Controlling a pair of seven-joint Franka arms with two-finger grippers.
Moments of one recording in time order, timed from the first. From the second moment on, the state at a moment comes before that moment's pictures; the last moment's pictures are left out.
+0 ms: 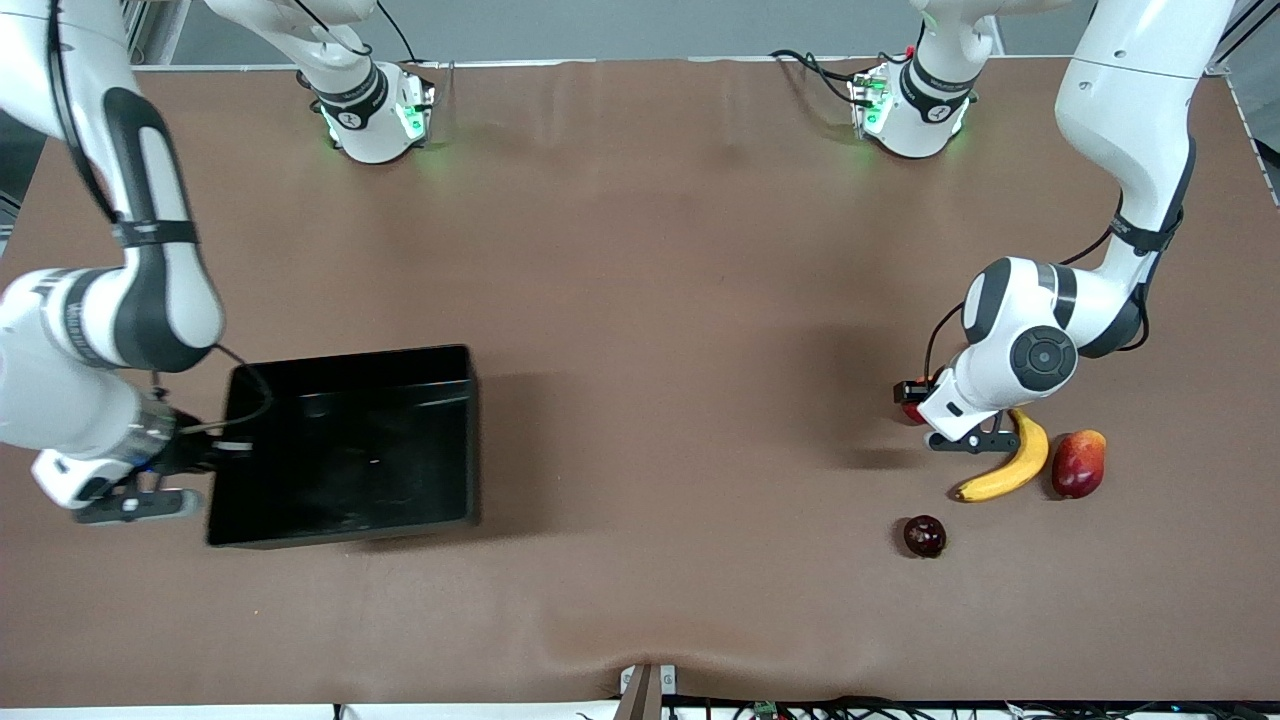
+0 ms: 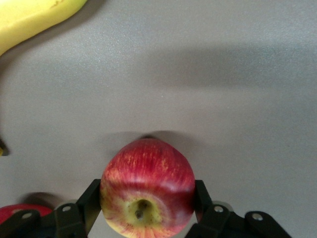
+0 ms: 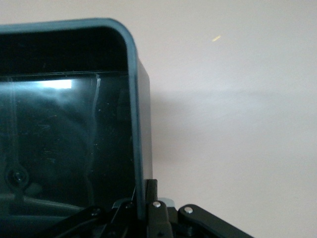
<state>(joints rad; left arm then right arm) 0.02 0.50 -0.18 -1.97 0.15 2.30 -0.22 0.01 0.50 0.00 -1.54 0.10 2.05 -0.09</state>
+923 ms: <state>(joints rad) 0.03 0.32 -0.18 -1.85 0.16 1.98 -0.22 0.51 0.56 0.00 -1.57 0.15 2.20 0.57</state>
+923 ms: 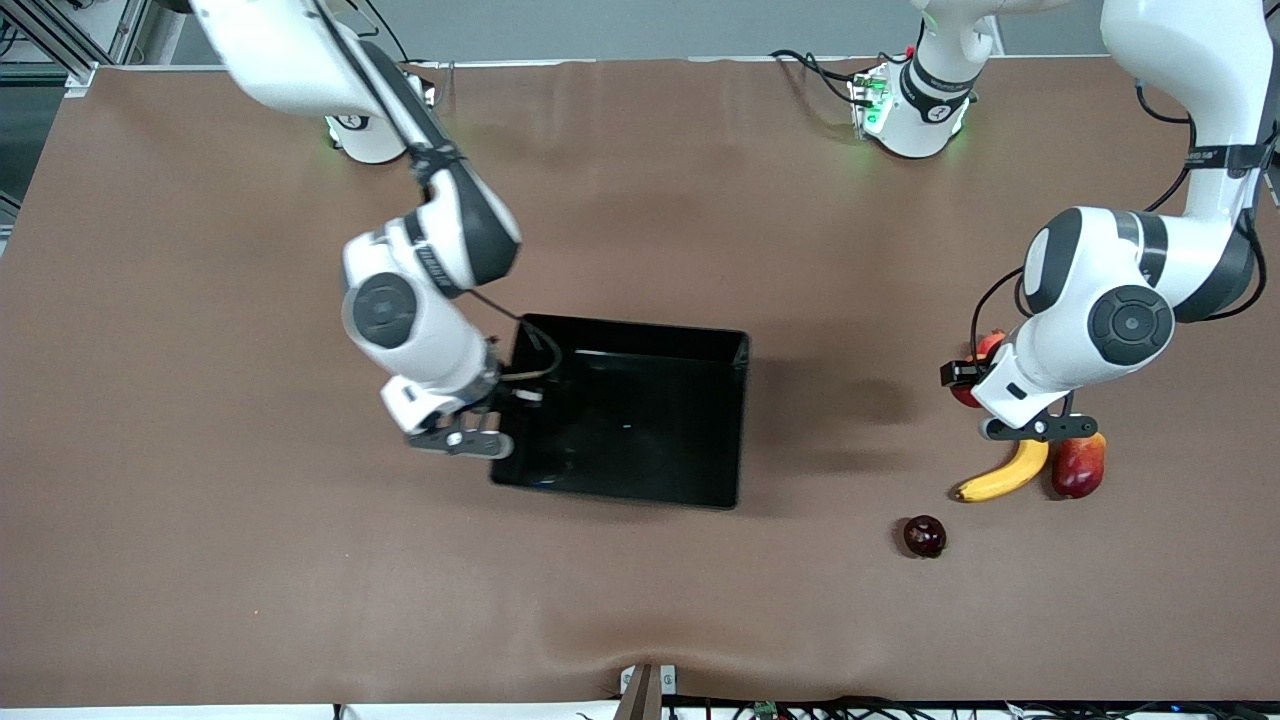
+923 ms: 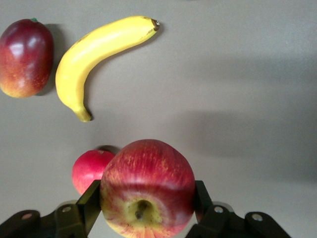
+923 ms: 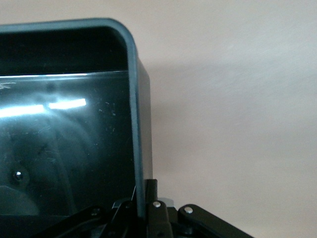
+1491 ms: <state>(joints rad) 0.02 0.33 -0.28 -1.85 0.16 1.97 -0.40 0.65 0.67 0.00 -1.57 0.15 2.32 0.71</state>
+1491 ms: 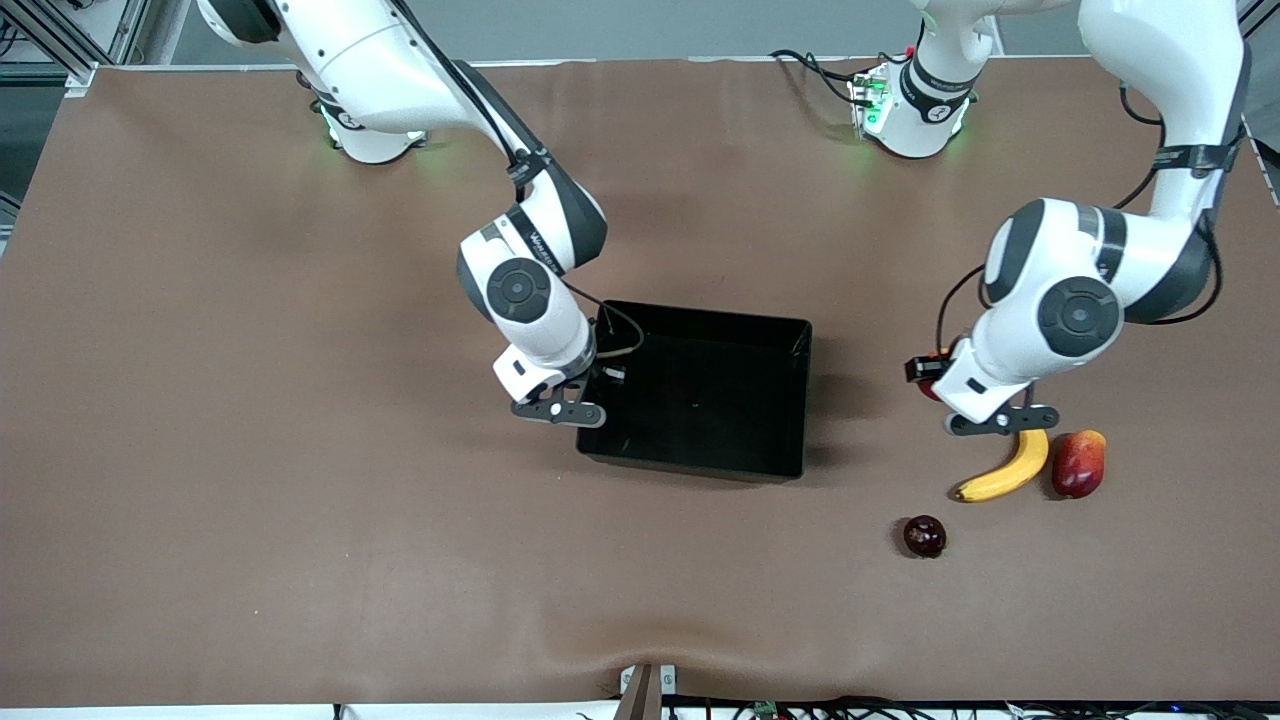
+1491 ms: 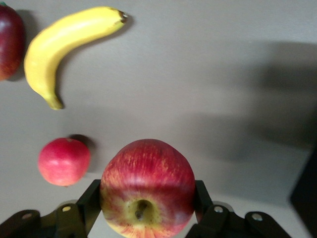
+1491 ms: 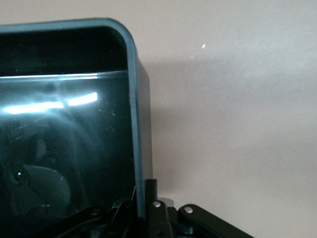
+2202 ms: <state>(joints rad) -0.01 0.34 -0.30 -1.81 0.16 1.97 -0.49 0.70 0.73 0.00 -1.56 0.15 2.40 0.81</state>
